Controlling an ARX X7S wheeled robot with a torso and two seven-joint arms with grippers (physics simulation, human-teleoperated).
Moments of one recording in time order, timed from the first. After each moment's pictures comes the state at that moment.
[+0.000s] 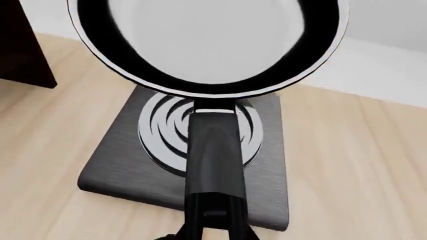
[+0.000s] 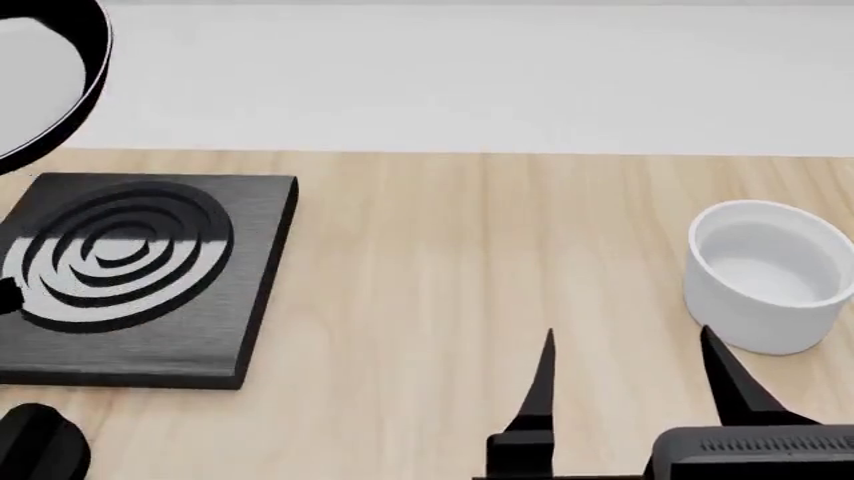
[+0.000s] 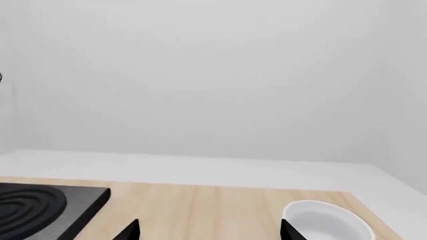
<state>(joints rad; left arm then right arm) -0.88 -0.86 0.28 0.19 -1.82 -0.97 -1.09 0.13 0.31 0.03 -0.93 0.43 0.85 0.28</state>
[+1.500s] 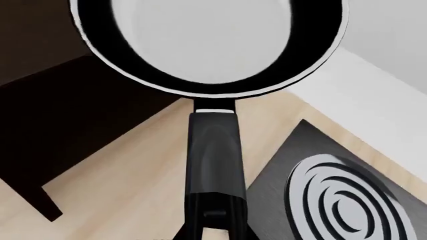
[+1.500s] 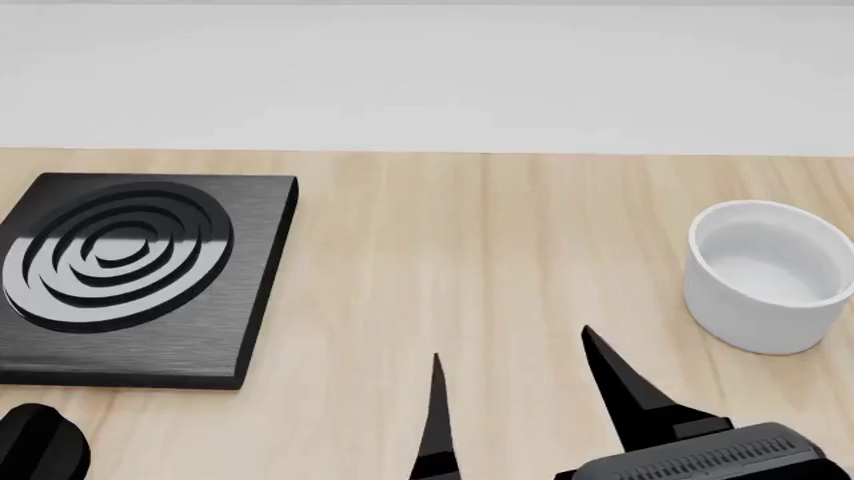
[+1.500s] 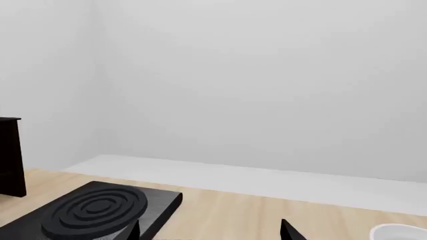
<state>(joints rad) -1.18 -1.00 0.29 -0.41 -1.63 -0.99 -0.98 0.10 0.33 -0.08 -0.90 0.50 0.70 0.19</state>
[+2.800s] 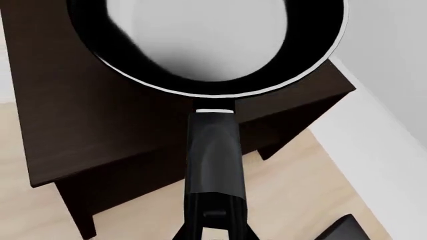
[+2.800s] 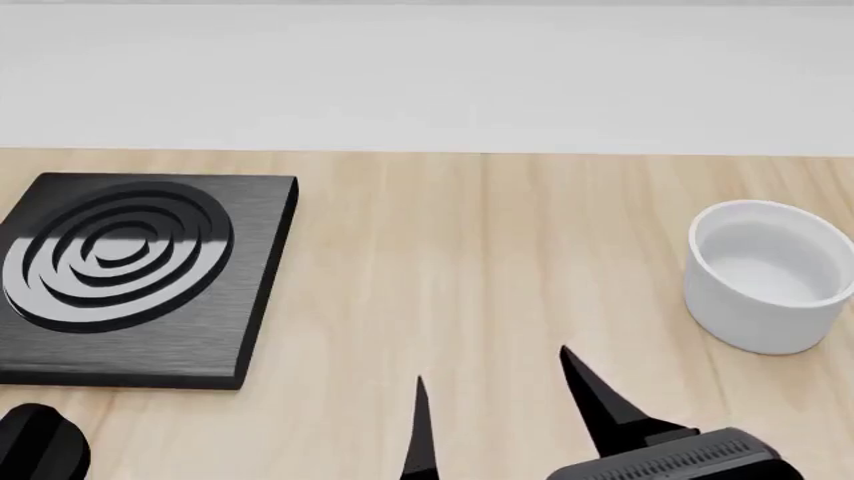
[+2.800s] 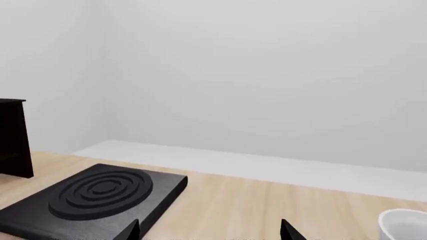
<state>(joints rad) -1.80 -0.77 0.00 -1.31 -0.49 -0.85 -0.53 0.09 0.36 -0.15 -0.85 0.49 0.67 0.21</state>
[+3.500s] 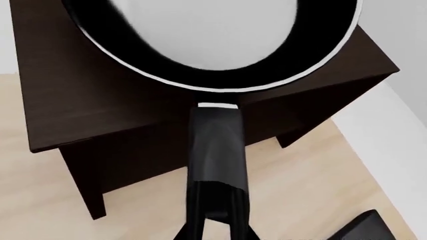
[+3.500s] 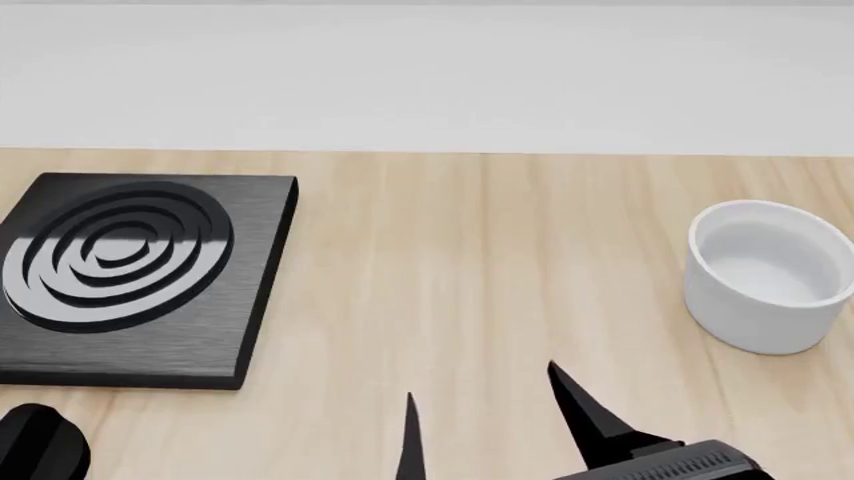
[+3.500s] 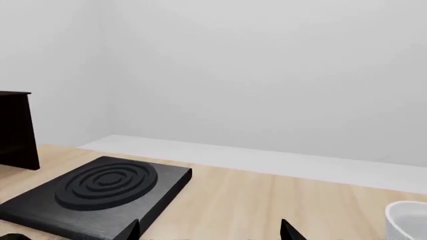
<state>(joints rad) -1.69 -0.77 -0.21 -1.31 -0.35 -0.83 -0.53 0.06 0.37 -0.18 -0.83 0.48 0.63 0.22</state>
